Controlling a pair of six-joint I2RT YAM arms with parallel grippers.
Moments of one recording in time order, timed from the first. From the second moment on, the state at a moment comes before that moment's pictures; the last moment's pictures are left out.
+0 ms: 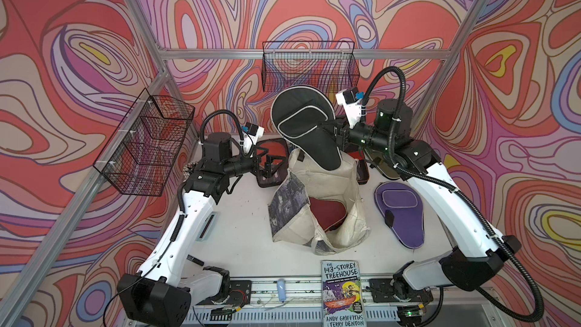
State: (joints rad) left arm -0.21 1.20 1.18 -0.32 0.73 -0.19; right arm 0.52 1.46 1.75 -0.41 -0.44 0.09
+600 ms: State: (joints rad) left arm -0.20 1.35 1.01 0.65 0.89 -0.78; right arm 0.51 1.49 1.44 0.18 -0.57 0.53
